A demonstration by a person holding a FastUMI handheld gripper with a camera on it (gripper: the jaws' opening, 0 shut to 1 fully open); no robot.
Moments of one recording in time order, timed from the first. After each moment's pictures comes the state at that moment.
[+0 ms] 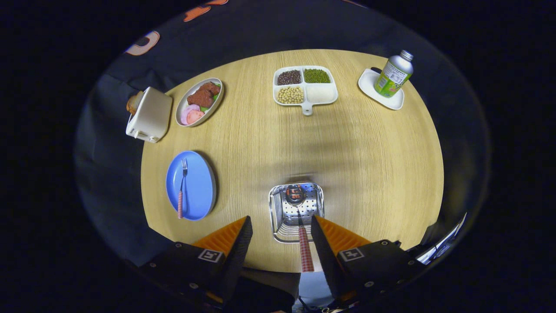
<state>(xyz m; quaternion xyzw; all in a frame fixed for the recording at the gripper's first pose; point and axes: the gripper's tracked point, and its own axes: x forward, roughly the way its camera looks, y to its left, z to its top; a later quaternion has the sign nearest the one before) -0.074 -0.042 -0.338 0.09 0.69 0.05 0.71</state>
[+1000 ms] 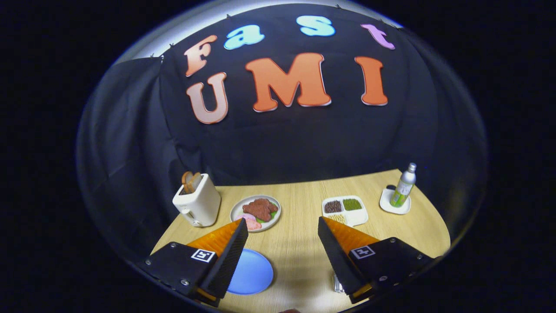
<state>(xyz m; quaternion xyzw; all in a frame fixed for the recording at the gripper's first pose) 0.035 0.077 -0.191 0.07 0.27 0.06 0.96</state>
